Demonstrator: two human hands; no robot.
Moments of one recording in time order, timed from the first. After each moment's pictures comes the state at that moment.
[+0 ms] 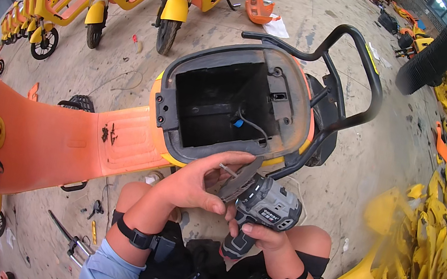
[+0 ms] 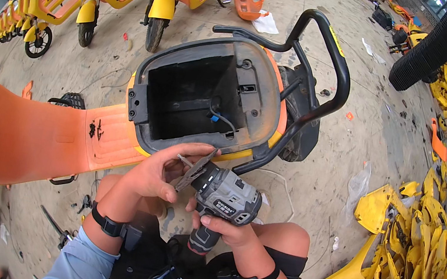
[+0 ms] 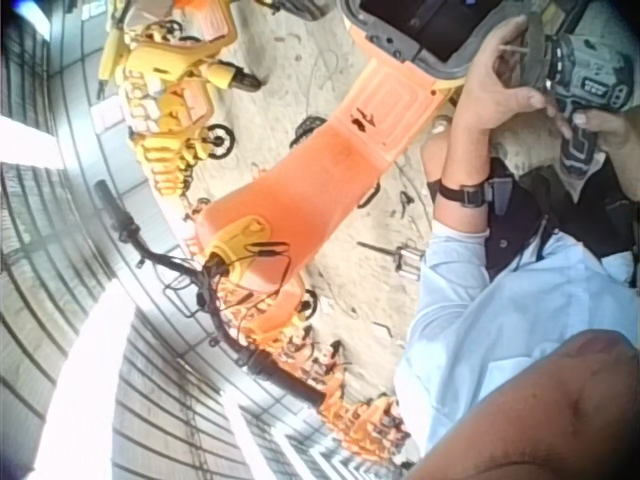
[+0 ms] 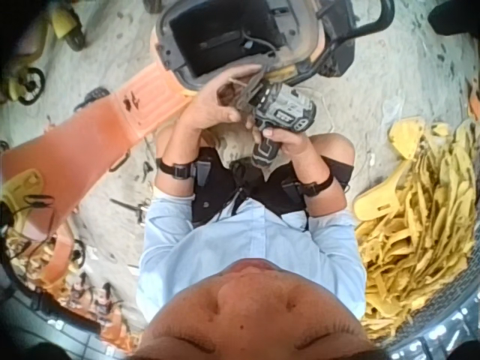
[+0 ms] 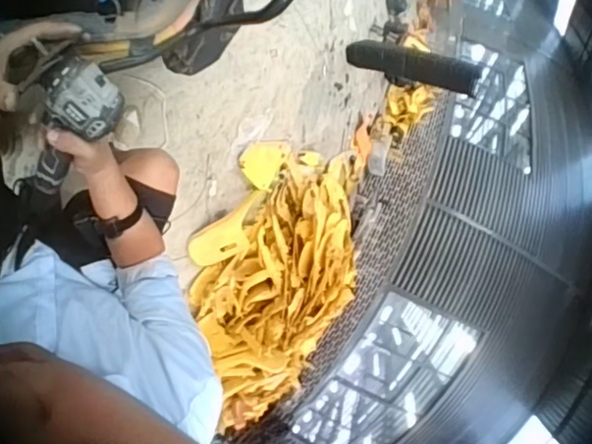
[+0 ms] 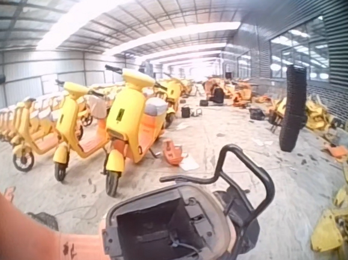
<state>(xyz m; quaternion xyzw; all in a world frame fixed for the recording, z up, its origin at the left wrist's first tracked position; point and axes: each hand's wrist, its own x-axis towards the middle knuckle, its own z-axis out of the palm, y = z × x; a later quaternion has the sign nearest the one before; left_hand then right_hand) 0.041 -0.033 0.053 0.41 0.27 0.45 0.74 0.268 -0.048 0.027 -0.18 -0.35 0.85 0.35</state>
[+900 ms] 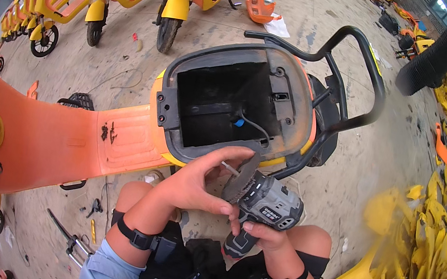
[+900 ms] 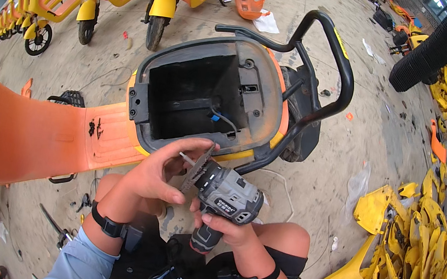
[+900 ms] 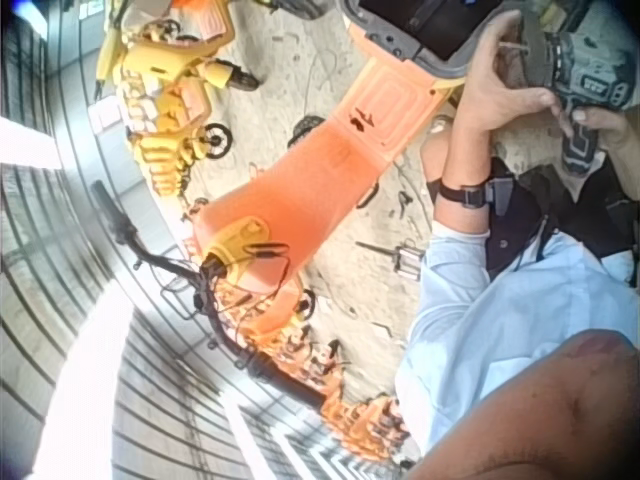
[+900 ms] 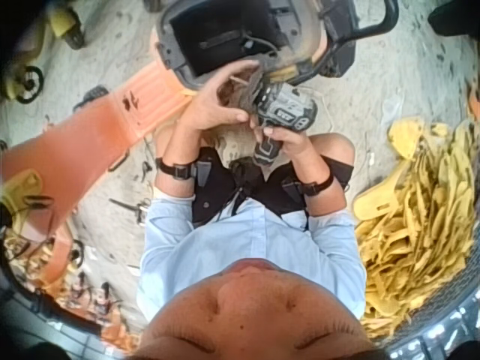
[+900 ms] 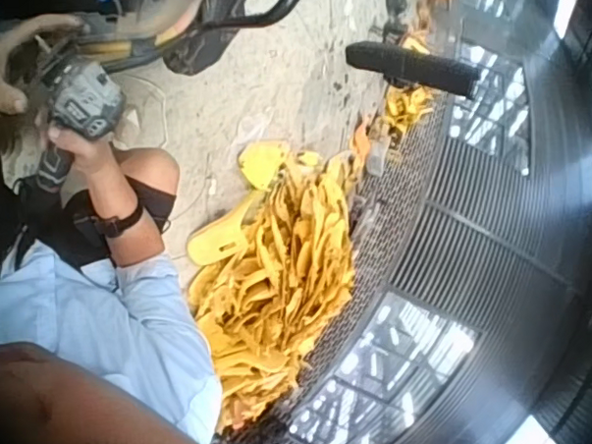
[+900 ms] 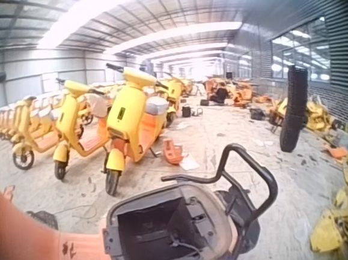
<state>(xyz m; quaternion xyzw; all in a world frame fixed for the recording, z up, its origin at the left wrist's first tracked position) 0.040 -0.031 0.050 0.48 0.30 0.48 0.67 0.268 -0.045 0.025 -0.18 -0.36 0.85 0.35</state>
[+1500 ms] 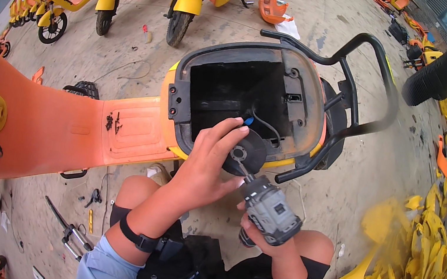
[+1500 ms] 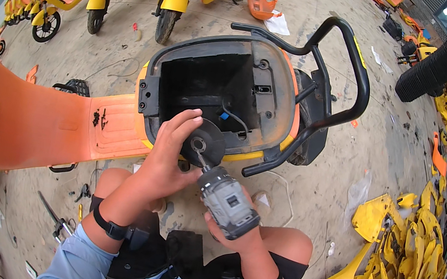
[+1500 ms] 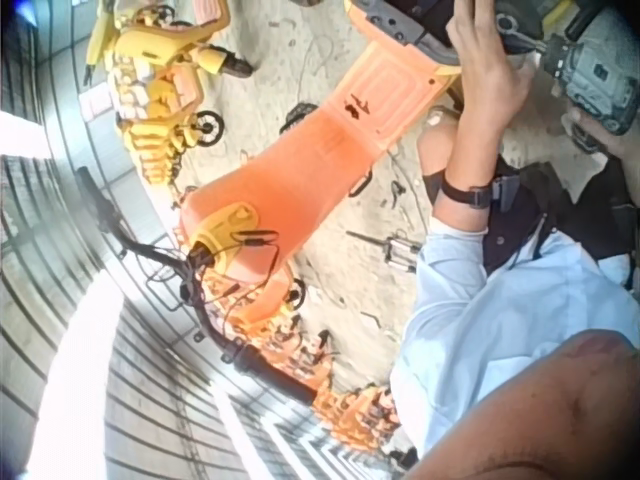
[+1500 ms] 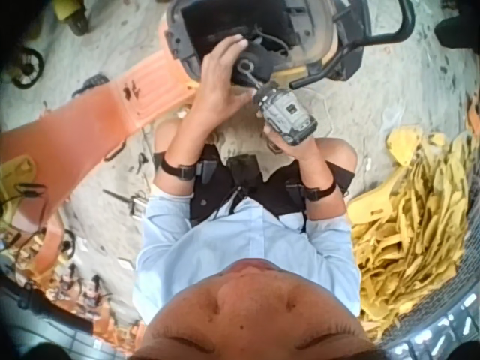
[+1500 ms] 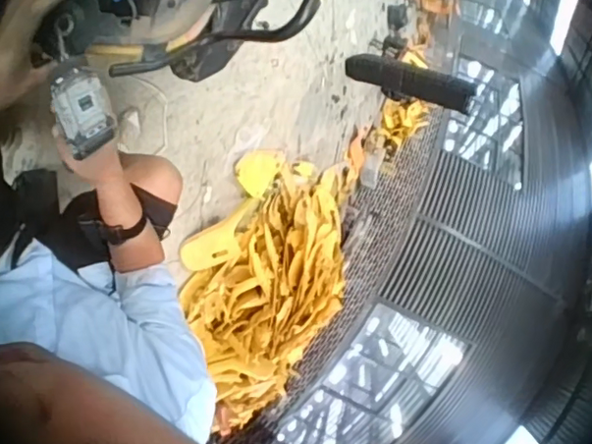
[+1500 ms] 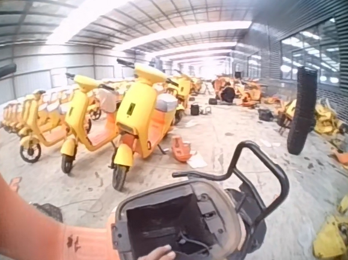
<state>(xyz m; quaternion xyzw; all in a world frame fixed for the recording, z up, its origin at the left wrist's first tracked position) 0.047 -0.034 0.062 0.71 0.52 0.45 0.13 0.280 -0.057 0.016 -0.32 -0.61 0.64 0.34</state>
